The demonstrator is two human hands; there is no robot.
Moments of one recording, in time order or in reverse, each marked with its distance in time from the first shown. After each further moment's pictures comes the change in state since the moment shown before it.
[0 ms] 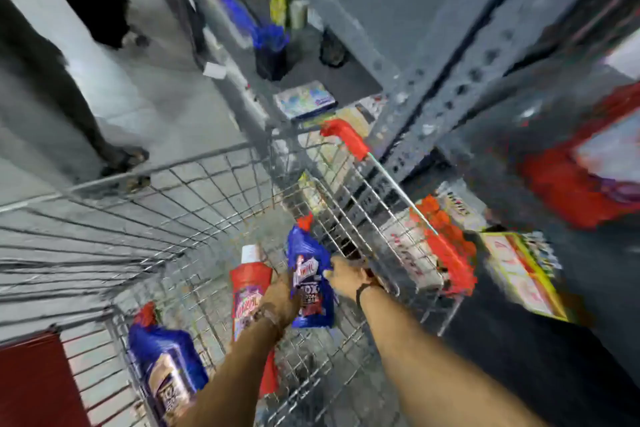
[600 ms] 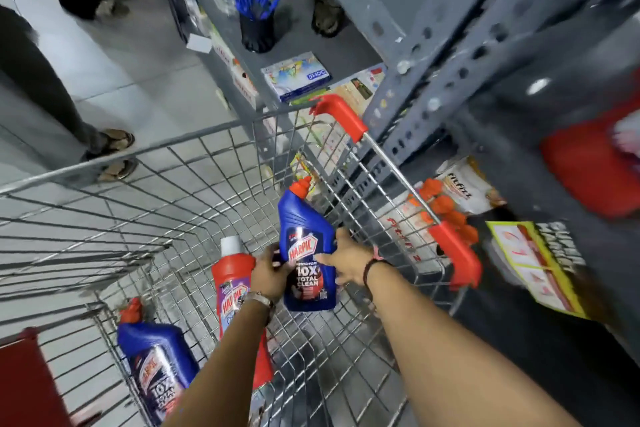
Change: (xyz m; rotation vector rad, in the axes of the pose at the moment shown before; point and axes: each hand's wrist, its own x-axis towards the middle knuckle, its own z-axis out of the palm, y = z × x) left_hand 0.027 -0.005 -0.002 -0.443 0.206 -0.122; right_hand 0.028 0.013 -0.006 0.509 -0.062 0.126
